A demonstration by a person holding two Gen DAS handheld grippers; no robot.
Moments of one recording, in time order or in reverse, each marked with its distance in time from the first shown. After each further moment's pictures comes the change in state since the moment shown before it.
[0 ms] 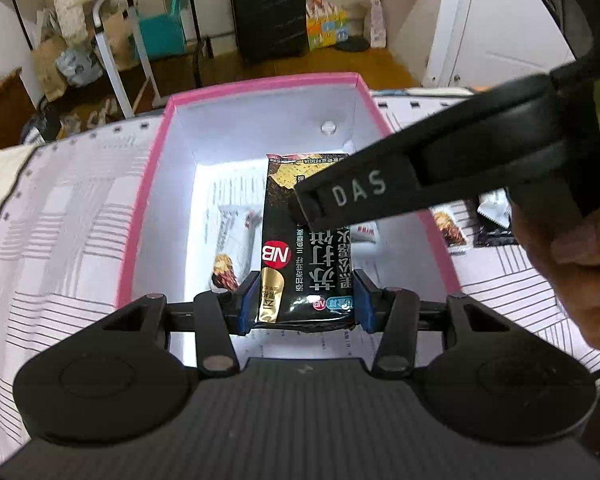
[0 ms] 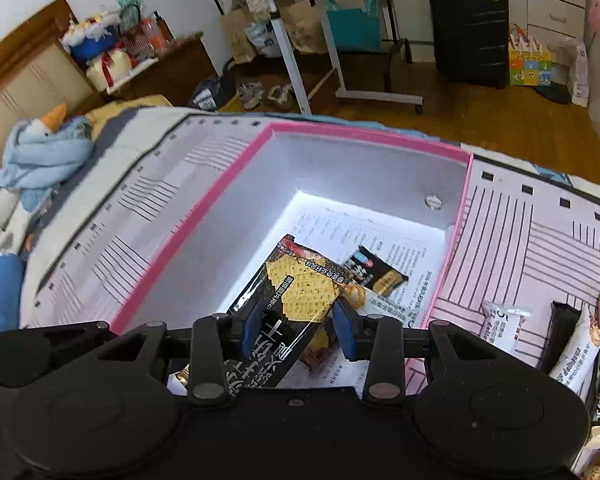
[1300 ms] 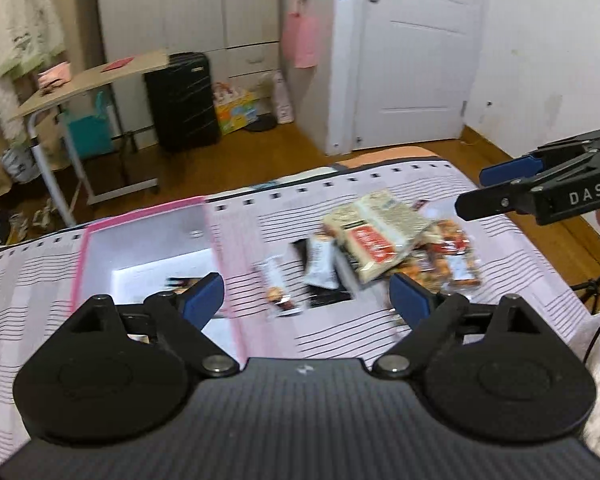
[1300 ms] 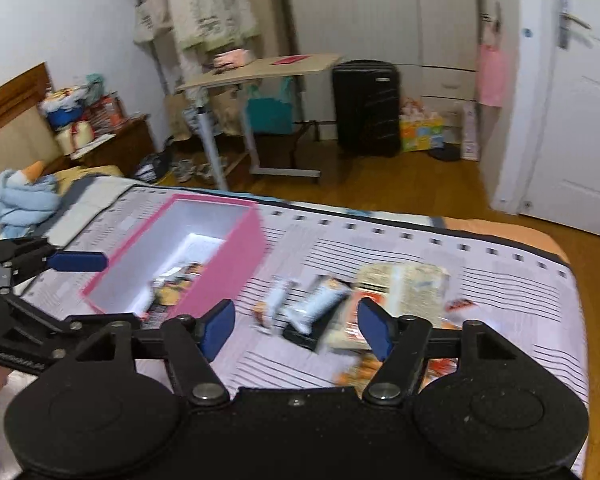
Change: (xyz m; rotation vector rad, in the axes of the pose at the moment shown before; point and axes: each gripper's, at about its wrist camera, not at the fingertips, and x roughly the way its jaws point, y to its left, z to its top) left arm -0.133 -0.128 0.005 0.173 -0.238 -0.178; right arm -0.274 -0.123 -0.119 0.034 -0.264 -0.252
